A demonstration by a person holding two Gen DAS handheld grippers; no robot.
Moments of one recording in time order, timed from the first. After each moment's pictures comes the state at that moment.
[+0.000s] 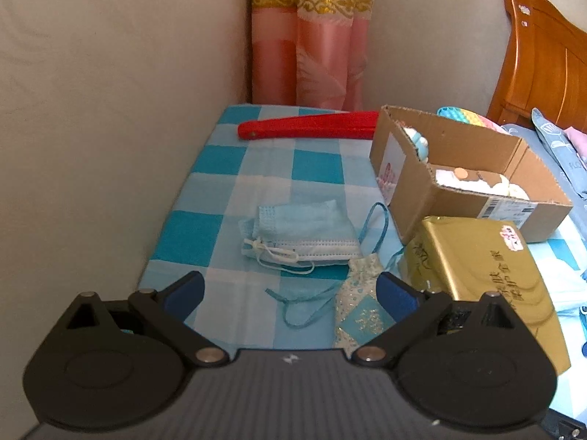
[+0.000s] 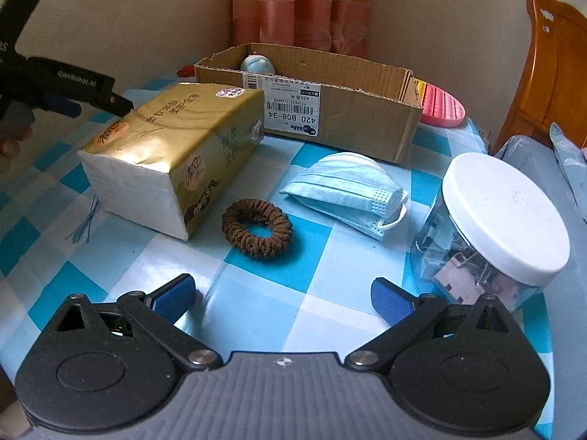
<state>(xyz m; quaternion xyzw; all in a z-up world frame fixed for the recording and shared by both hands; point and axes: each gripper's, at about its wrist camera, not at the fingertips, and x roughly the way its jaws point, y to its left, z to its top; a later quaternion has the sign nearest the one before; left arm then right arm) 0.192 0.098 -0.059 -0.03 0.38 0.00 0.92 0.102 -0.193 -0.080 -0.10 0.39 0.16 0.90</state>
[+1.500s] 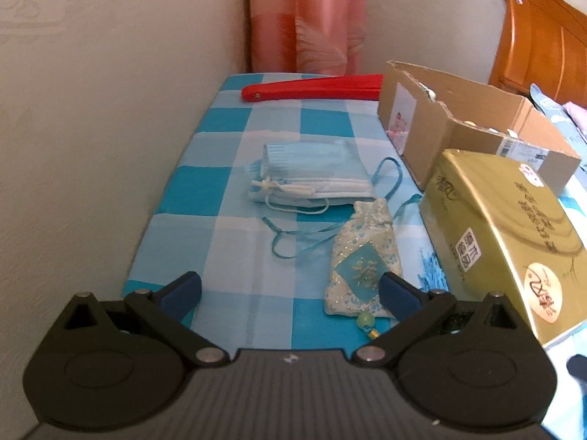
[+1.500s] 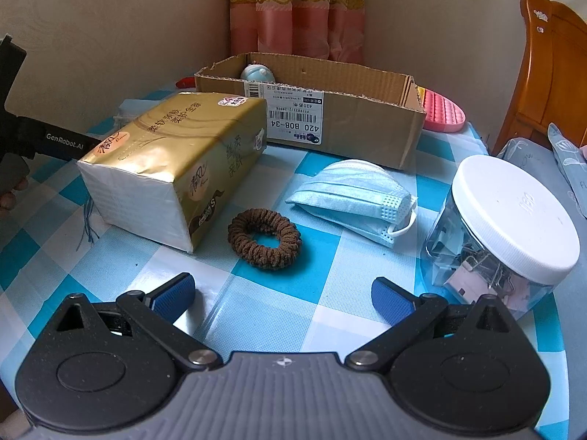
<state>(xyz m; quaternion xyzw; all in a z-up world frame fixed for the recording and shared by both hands) 0.171 0.109 -0.087 -0.01 0.40 0.00 0.92 0.101 -0.189 -0.086 -0.08 0.37 0.16 0.91</state>
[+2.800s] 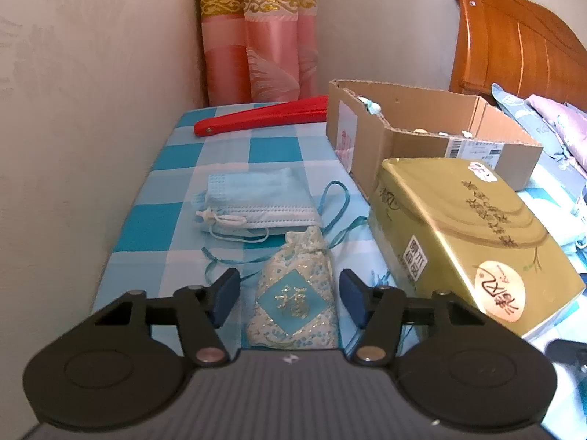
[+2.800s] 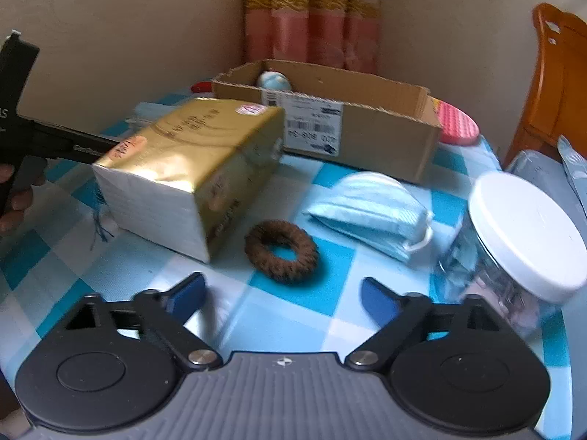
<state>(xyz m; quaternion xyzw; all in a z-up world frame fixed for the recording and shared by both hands) 0.168 0.086 -0.084 0.02 0.35 -0.06 0.93 0.101 -0.182 -0.083 -0.09 0.36 0.18 0.91</state>
